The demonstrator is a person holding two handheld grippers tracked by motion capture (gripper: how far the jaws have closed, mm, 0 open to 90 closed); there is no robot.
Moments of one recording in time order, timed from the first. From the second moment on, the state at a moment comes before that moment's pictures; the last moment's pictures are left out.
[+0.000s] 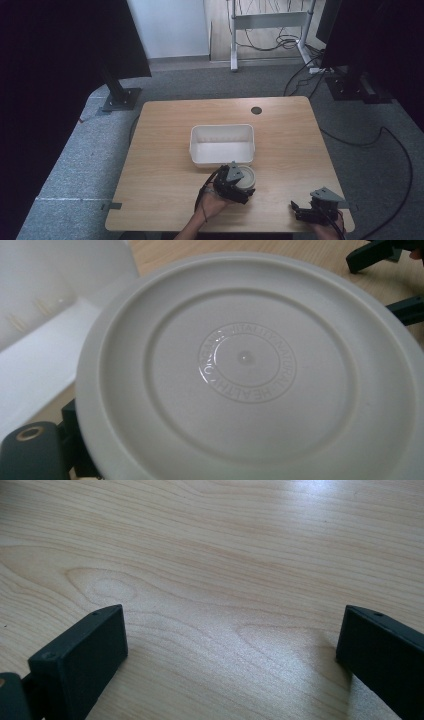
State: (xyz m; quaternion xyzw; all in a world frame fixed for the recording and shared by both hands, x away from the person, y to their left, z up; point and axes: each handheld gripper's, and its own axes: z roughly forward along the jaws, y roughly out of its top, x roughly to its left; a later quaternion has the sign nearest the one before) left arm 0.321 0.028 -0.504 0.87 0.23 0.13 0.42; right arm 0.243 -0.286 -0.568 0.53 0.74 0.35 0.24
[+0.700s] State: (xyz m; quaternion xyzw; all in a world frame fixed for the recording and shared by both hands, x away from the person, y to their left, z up) left arm 0.336 0.047 -0.476 0.87 0.24 0.15 0.41; right arm 0.243 -0.286 -0.568 0.53 0.74 0.35 0.24
